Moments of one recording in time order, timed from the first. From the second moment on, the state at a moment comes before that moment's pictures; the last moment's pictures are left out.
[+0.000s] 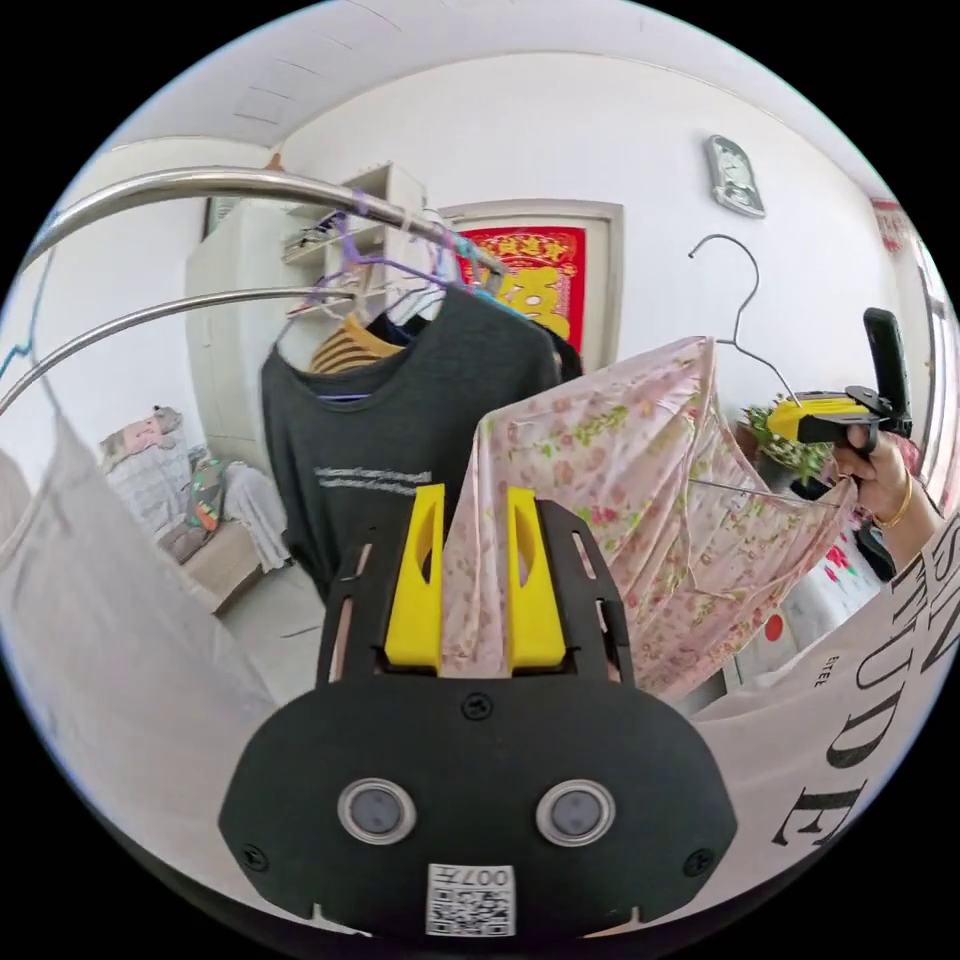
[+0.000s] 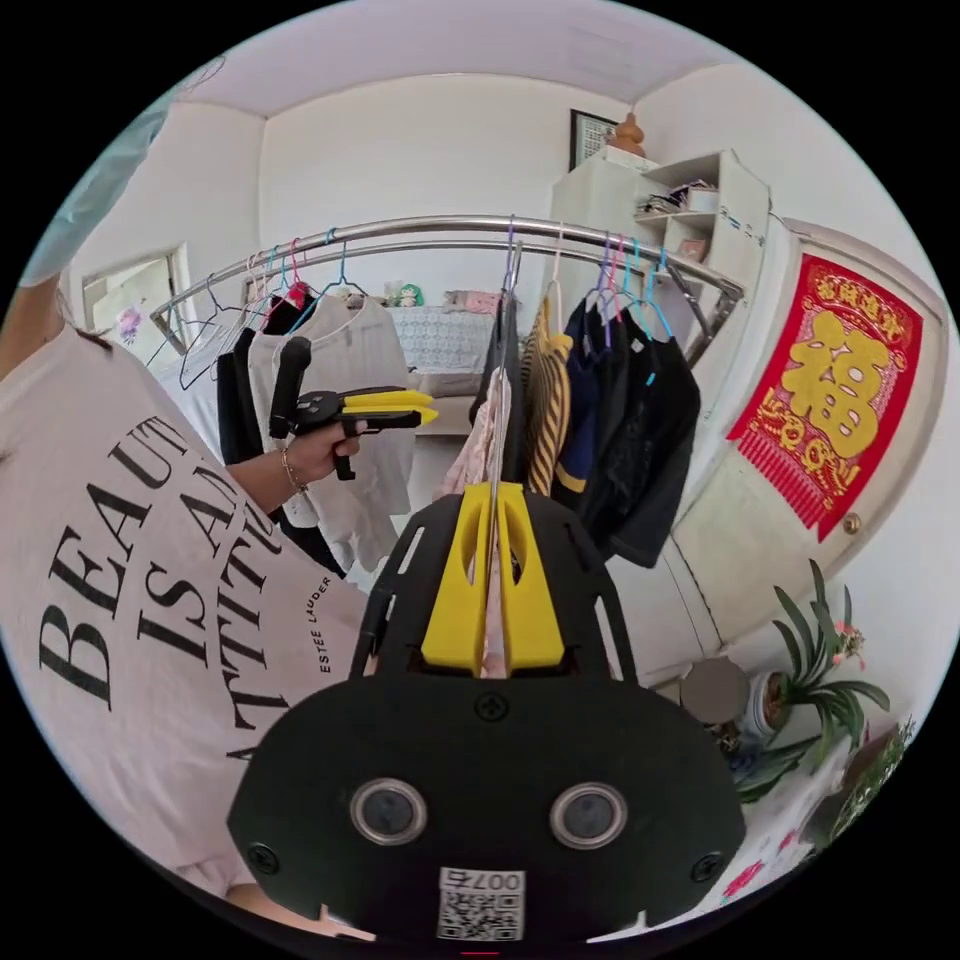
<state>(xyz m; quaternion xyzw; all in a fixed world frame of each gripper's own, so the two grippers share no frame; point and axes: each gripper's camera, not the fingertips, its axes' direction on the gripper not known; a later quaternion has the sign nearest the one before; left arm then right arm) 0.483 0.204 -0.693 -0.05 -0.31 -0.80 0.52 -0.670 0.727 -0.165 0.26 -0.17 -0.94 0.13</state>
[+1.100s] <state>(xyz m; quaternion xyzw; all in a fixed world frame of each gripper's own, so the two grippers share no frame) 0.051 0.089 -0.435 0.49 0.16 -0.62 0.58 -0.166 0.285 -0.169 0.55 -0.21 -0.61 0.53</state>
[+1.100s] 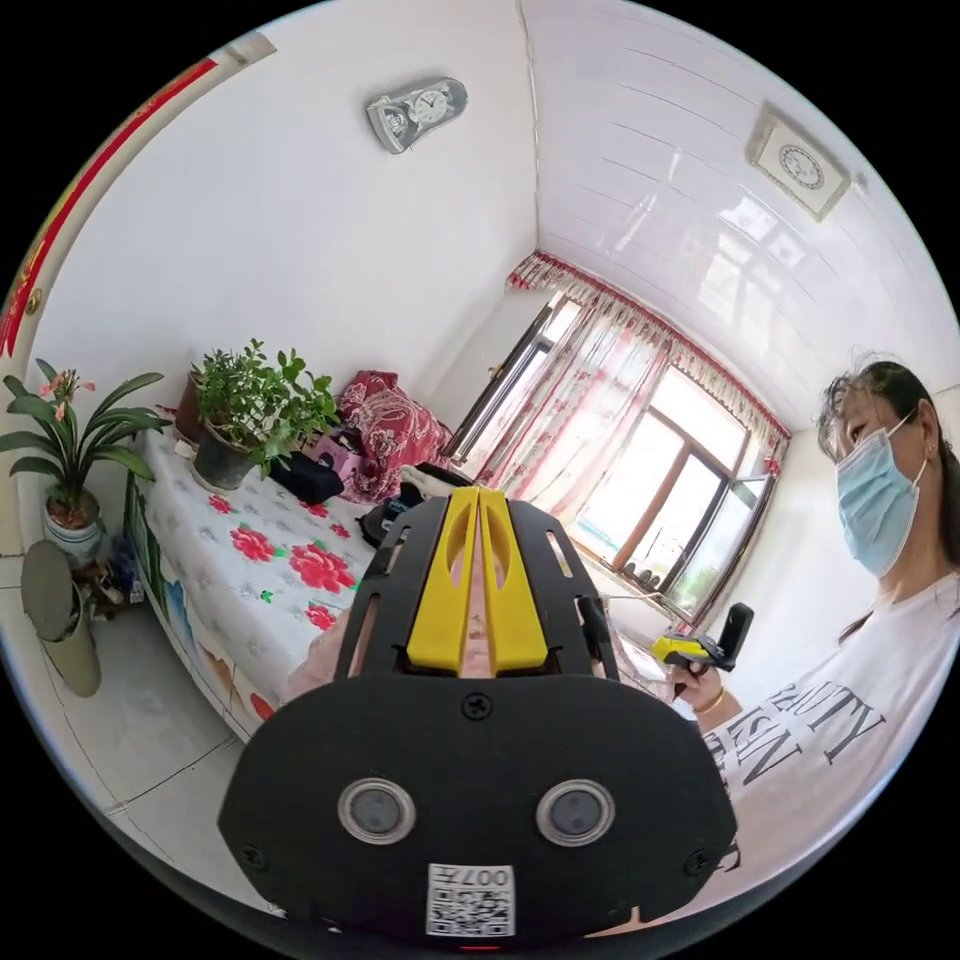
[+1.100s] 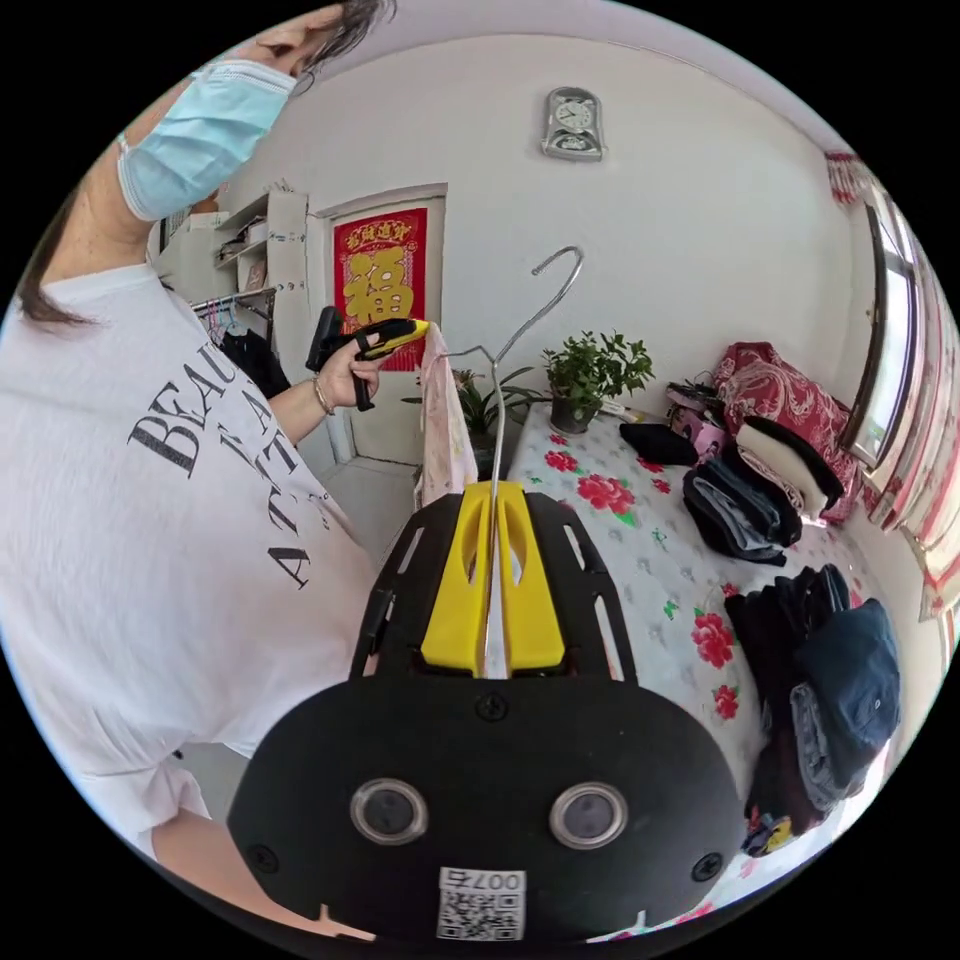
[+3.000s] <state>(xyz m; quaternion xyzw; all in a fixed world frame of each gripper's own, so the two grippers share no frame) -0.080 -0.015 -0.039 0.22 0.42 -0.45 0.76 -0.165 -0.053 0.046 0.31 -0.21 -0.07 0.92</state>
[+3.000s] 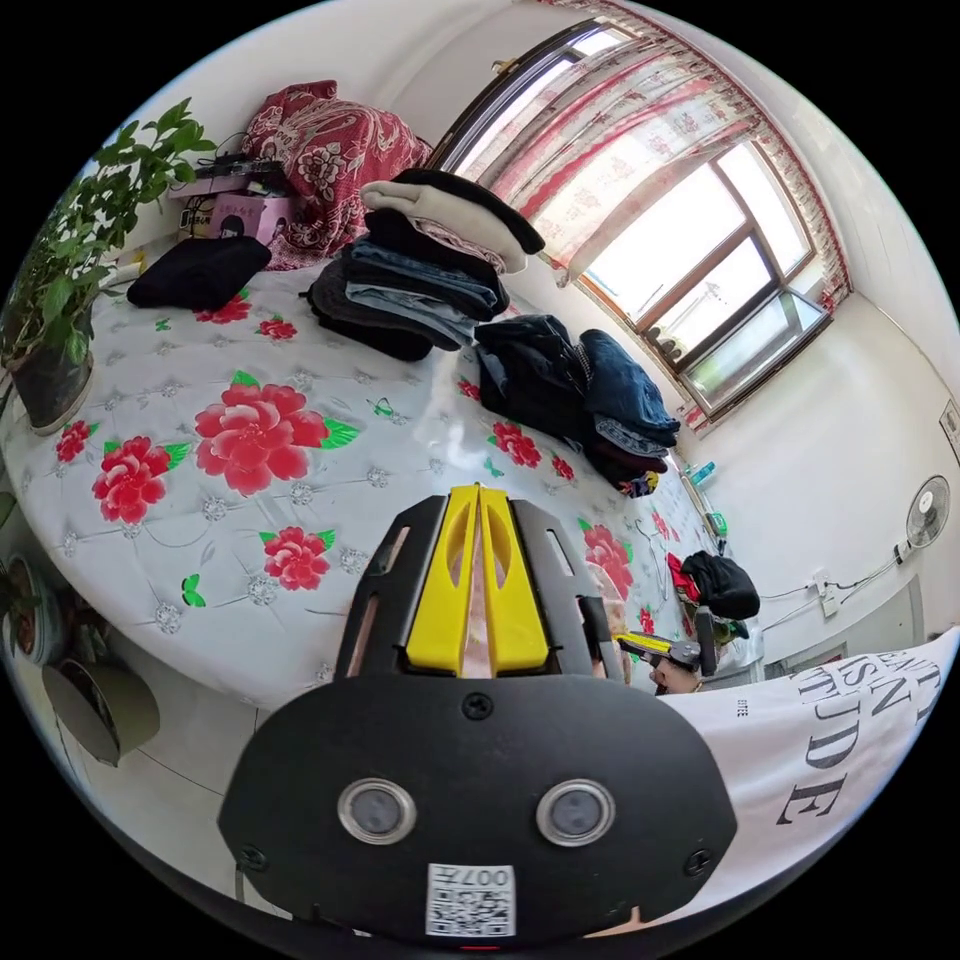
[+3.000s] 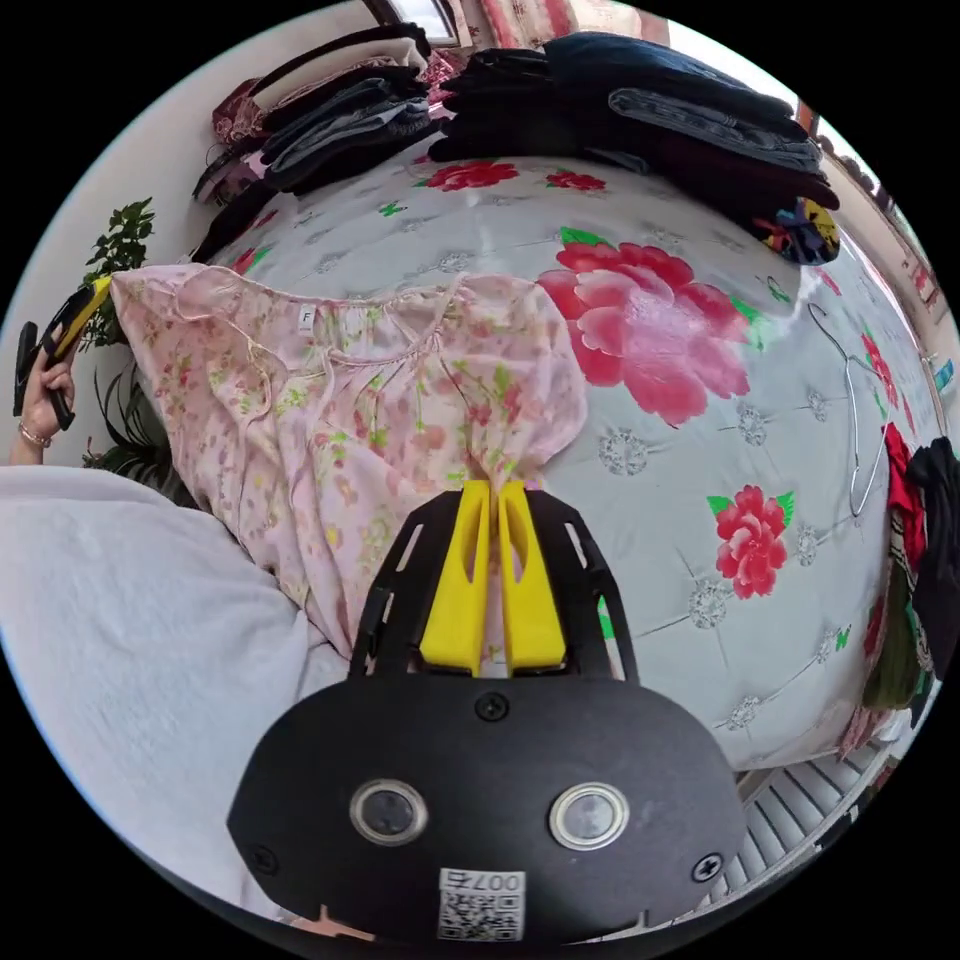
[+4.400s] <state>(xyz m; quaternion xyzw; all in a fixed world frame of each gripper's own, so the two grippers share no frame) 0.058 -0.273 0.142 0.00 0.30 -0.20 0.93 -0.198 -0.150 -0.067 0.36 -0.15 0.10 0.92</state>
